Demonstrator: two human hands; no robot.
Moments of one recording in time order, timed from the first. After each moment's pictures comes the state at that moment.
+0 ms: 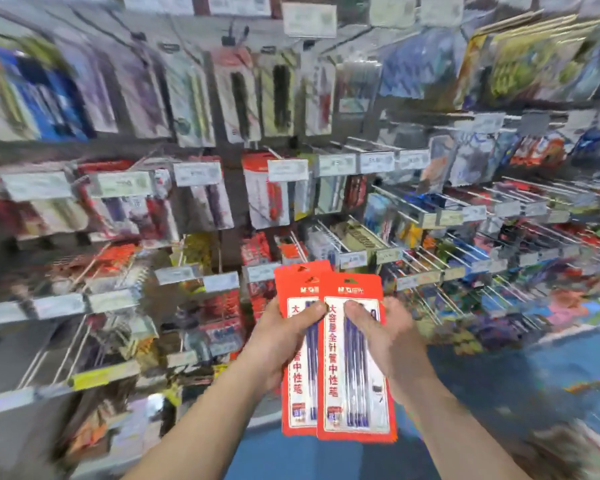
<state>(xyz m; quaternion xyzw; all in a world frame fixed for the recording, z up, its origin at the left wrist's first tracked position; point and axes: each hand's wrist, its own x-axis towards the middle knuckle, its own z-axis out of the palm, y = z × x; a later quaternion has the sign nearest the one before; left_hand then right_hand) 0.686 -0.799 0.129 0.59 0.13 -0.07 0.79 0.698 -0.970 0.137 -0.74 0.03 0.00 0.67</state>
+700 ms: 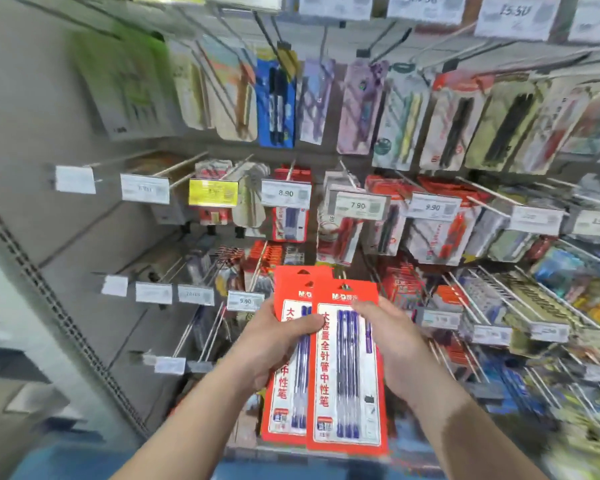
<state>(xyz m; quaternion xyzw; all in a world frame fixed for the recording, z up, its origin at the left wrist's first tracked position) 0.631 -0.477 0.146 0.60 0.23 0.02 0.77 0.715 -0.639 0.157 -0.65 -0.03 0.24 0.72</state>
